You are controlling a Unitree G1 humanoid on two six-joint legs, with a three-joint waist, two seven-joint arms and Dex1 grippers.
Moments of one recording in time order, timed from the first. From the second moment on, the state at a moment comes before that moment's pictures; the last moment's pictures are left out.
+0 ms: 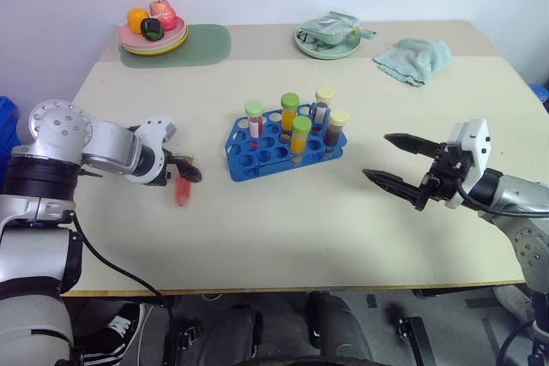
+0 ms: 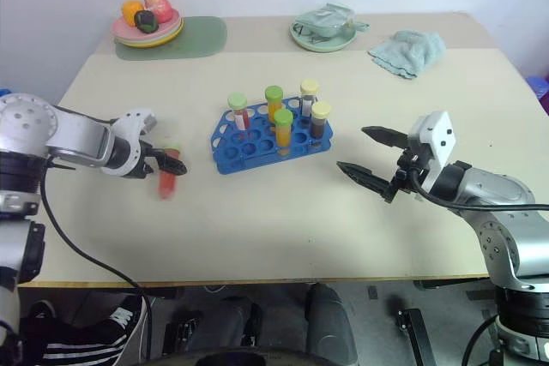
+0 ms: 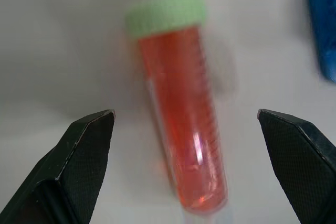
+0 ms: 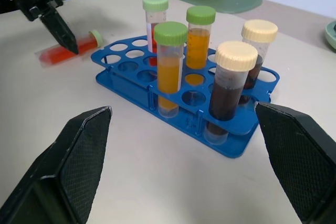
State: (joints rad) left arm -0.92 0.87 -0.17 0.44 -1.50 1.61 0.40; right arm -0.12 -0.79 -0.28 -0.34 0.65 0.48 0.90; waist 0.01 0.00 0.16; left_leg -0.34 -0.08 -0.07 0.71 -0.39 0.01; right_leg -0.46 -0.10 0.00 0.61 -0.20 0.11
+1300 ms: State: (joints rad) left arm -0.80 0.69 -0.01 0.41 -1.95 1.43 1.12; right arm -0.11 -0.81 -0.30 -0.34 0.65 0.49 0.94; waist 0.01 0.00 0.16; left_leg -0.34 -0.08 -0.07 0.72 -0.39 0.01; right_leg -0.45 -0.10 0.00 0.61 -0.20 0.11
